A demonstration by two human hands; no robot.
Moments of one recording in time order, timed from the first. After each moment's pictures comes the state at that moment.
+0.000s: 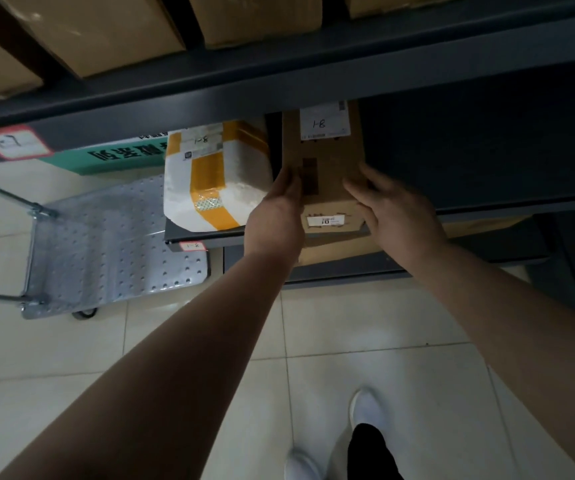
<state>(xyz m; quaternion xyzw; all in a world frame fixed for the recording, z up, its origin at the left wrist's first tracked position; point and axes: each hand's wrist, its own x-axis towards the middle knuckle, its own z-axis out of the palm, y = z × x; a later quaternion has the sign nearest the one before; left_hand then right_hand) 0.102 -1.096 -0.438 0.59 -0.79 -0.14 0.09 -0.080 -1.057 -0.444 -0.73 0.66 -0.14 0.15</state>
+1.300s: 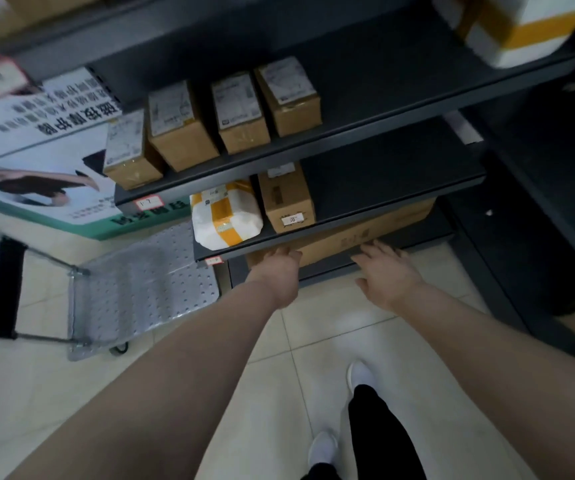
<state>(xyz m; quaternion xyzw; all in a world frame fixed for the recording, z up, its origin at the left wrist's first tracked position) 0.119 -0.944 -0.271 0.47 -0.84 -0.16 -0.23 -0.068 -0.854 -0.289 -0.65 0.72 0.08 0.23</state>
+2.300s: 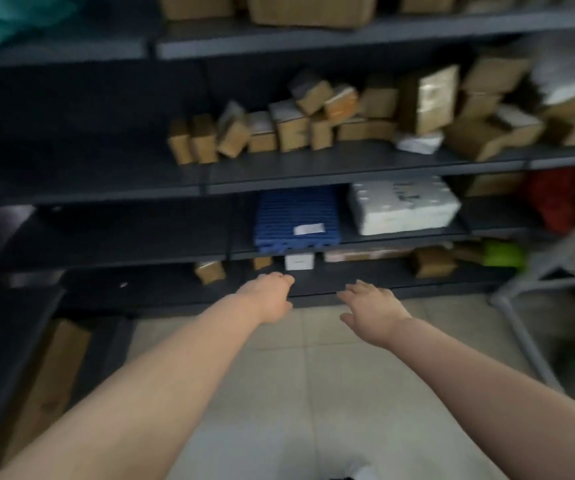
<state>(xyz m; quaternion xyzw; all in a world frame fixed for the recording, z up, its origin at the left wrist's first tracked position) -0.130 -0.404 -0.156 -0.21 -0.94 -0.02 -0.27 -0.066 -0.203 -0.175 -0.07 0.98 -0.04 0.20</state>
